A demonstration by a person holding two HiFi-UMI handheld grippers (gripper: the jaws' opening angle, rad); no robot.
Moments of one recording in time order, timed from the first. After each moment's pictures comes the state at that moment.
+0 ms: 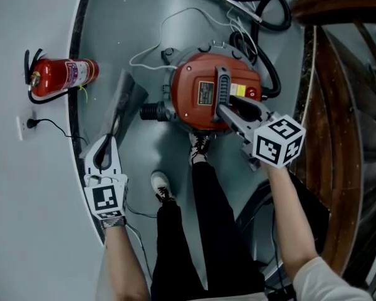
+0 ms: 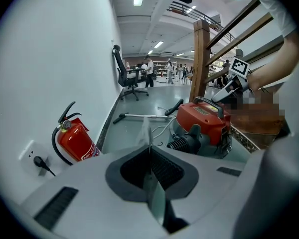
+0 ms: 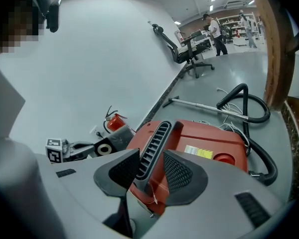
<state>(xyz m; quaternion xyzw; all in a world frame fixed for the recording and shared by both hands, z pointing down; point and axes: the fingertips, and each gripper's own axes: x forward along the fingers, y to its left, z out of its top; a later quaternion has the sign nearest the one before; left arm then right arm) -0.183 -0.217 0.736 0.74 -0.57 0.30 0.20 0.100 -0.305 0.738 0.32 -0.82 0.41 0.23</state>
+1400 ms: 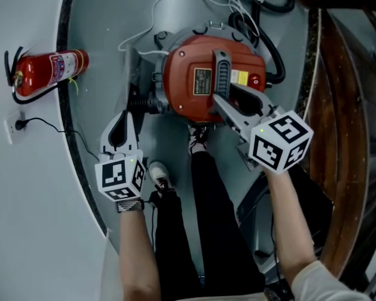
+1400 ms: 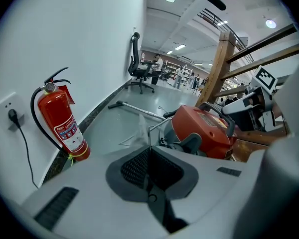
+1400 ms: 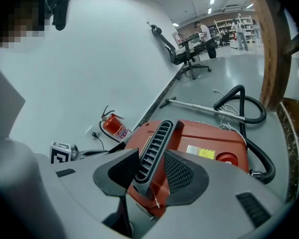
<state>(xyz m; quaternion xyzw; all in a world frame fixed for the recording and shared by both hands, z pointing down) -0.119 -0.250 0.788 0.71 -0.58 0.22 0.33 0.090 -0.307 0.739 0.34 -0.81 0.41 0.24</state>
